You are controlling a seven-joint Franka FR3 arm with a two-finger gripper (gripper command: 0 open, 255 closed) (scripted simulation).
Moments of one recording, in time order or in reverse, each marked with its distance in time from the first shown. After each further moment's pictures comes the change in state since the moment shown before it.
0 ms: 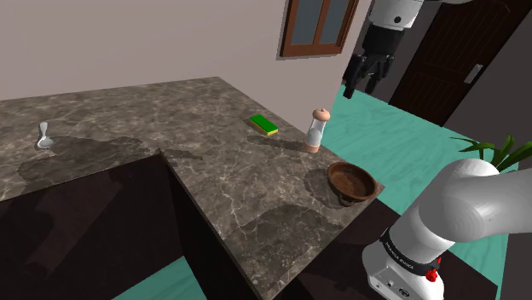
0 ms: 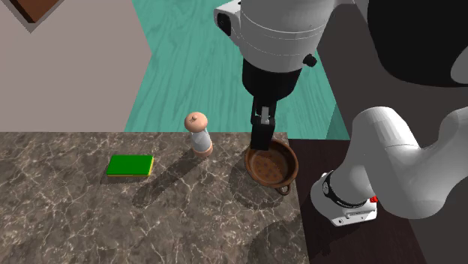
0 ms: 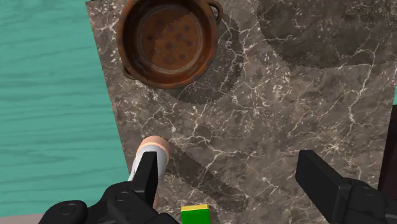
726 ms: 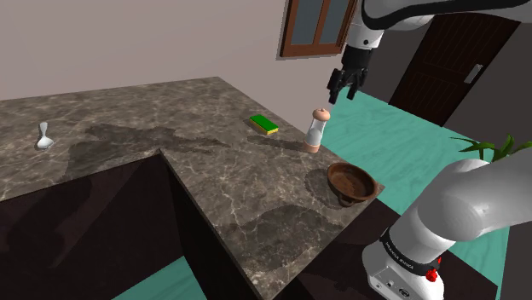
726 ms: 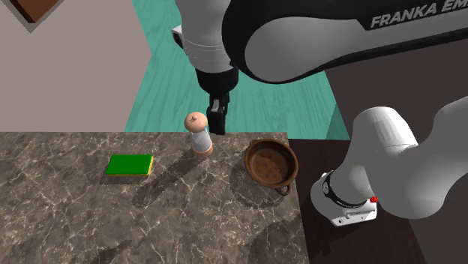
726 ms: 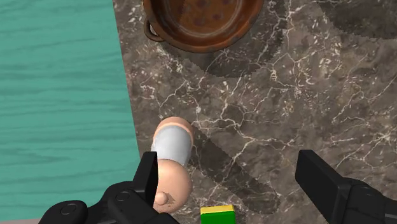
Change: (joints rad) arm -0.025 0.277 -0.129 0.040 -0.055 0.201 -0.149
